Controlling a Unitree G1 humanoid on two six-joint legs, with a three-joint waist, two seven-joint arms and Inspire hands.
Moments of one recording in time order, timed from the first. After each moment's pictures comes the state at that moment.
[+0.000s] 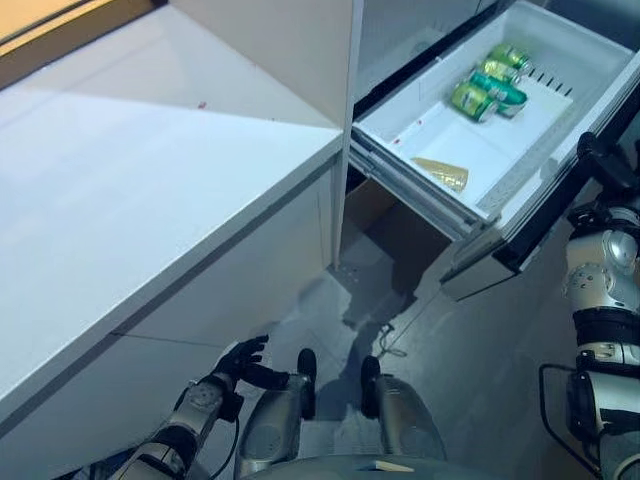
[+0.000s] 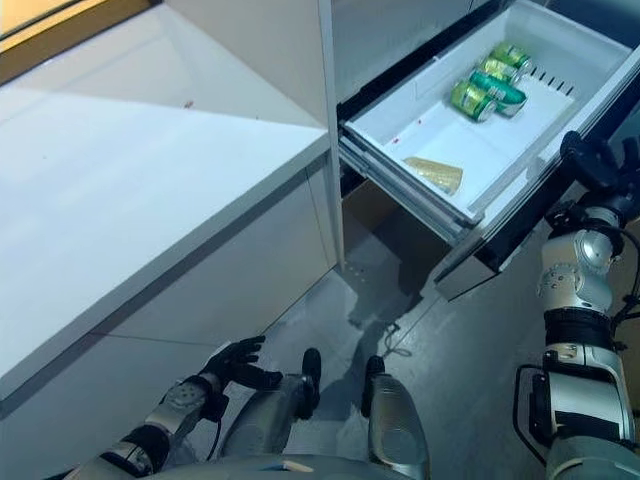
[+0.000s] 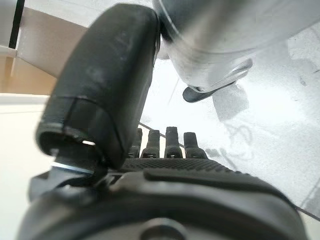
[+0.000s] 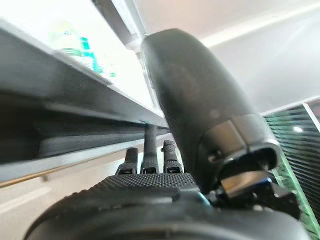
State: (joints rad) left arm -0.16 0.33 -0.36 1.00 -0.18 -0.09 -0.07; right arm -0.56 -0.64 -0.20 0.62 0.86 -0.14 -0.41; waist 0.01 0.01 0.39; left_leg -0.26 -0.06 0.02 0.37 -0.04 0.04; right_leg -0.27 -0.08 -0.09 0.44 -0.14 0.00
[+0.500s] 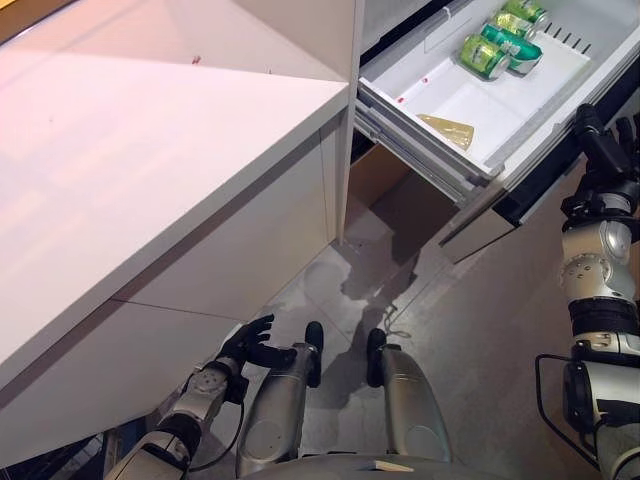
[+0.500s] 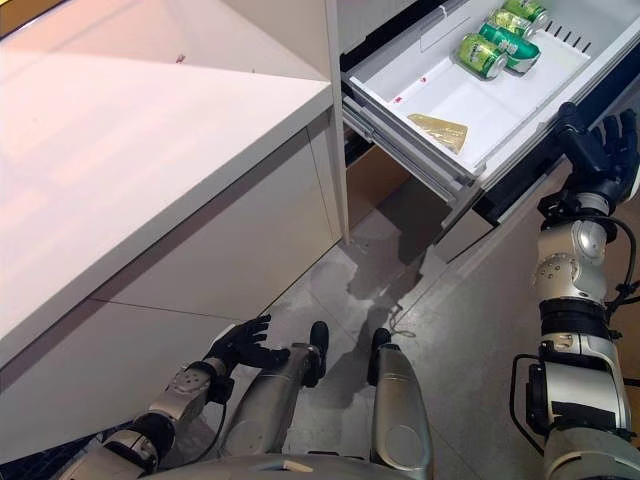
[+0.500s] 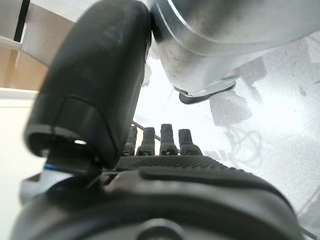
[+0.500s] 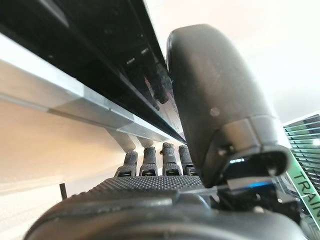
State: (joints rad) left arm -0.19 0.32 -0.36 0.98 -0.24 -0.11 -0.07; right arm -0.64 -0.64 -0.19 0.63 0.90 -0.18 -0.26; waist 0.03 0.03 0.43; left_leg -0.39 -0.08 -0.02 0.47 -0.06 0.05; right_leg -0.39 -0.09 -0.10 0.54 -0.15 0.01
